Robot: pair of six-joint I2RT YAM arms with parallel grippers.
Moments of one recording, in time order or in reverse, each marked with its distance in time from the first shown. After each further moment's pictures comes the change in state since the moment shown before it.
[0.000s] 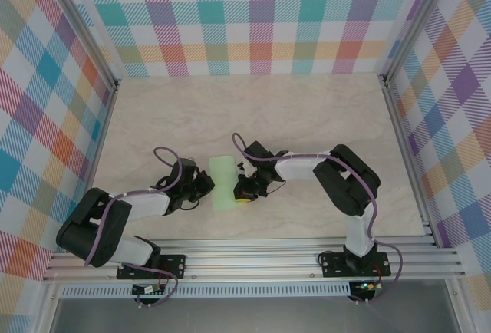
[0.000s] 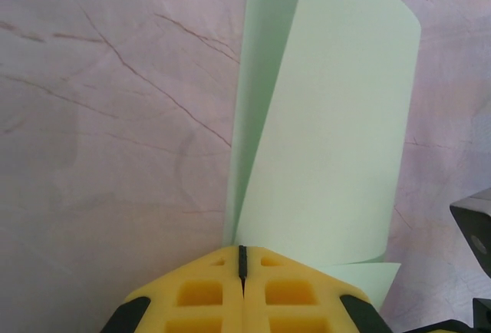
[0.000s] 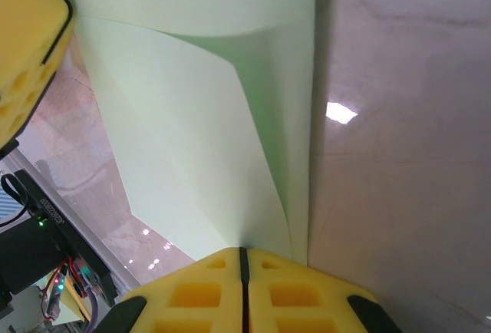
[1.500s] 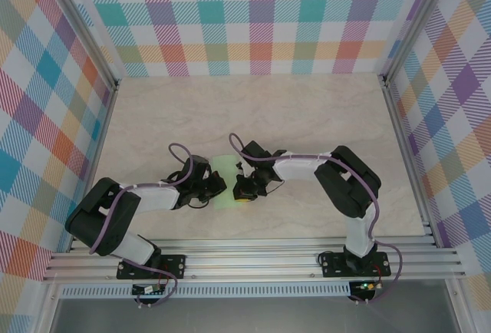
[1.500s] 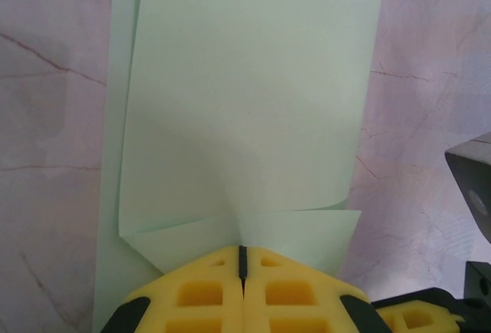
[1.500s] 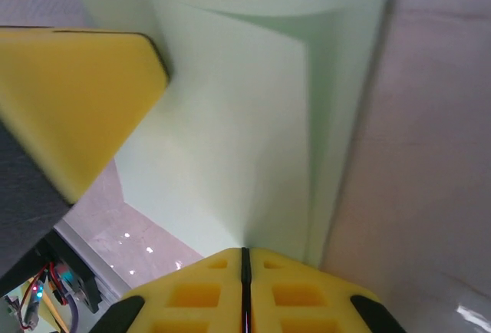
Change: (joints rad) left arm -0.109 0.093 0.098 -0.043 0.081 -0.035; right arm 0.027 -0.018 0.045 -0.069 0.058 -0.021
